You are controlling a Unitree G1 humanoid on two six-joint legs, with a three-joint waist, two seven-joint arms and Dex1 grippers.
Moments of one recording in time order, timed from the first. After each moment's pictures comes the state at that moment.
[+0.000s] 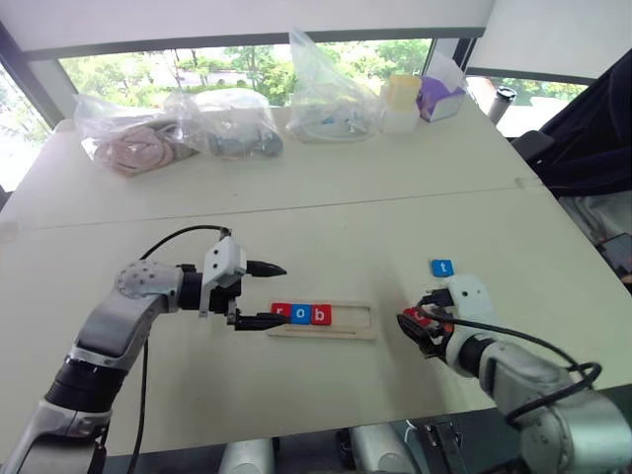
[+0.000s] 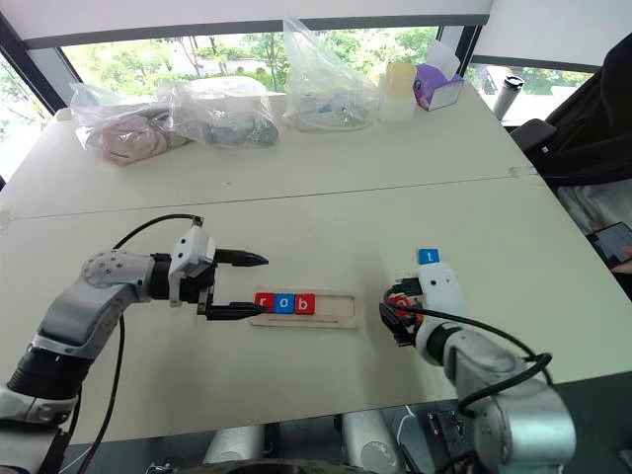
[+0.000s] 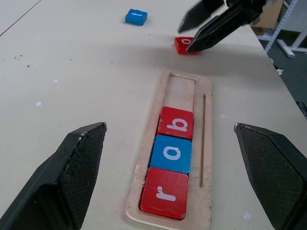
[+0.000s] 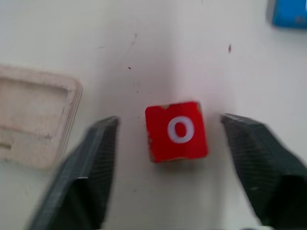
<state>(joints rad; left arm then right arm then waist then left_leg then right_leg) -0.32 0.70 -0.11 -0.15 -0.42 0.35 -1.23 -0.03 -0.56 -0.21 -0.94 0.30 1.45 0.51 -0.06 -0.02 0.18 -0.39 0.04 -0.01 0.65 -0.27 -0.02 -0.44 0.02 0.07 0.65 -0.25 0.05</state>
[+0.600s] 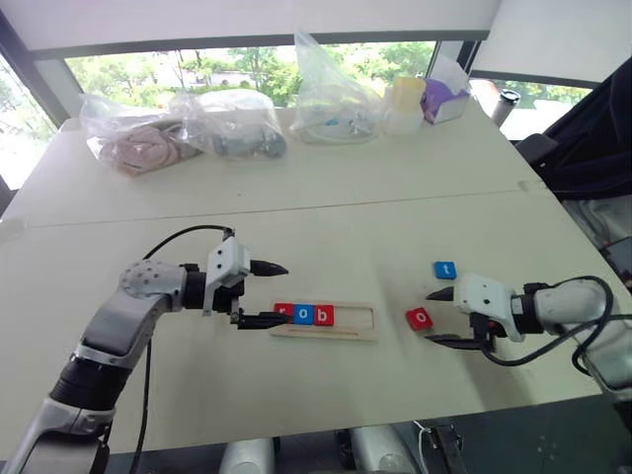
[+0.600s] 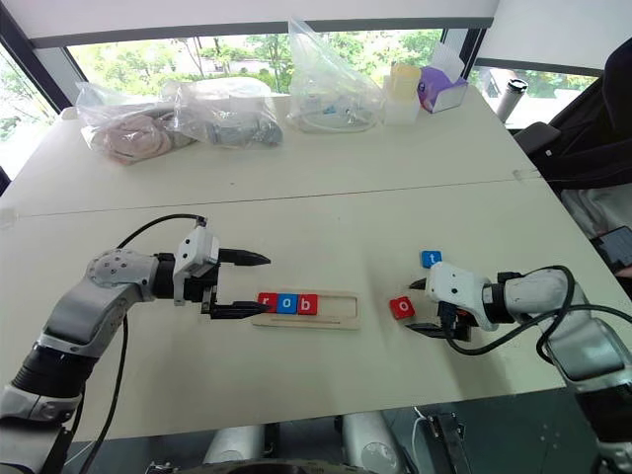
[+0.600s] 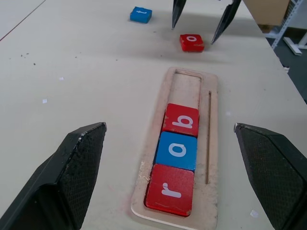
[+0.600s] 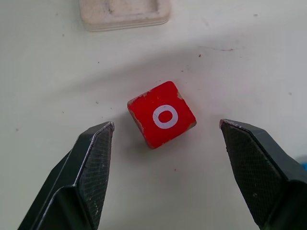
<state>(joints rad) -0.32 0.69 -0.12 -0.14 -0.40 0.34 -1.21 -0.16 -0.97 0.07 -0.10 0.15 0.16 1.23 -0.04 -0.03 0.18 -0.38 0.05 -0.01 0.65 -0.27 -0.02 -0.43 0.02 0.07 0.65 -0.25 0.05</state>
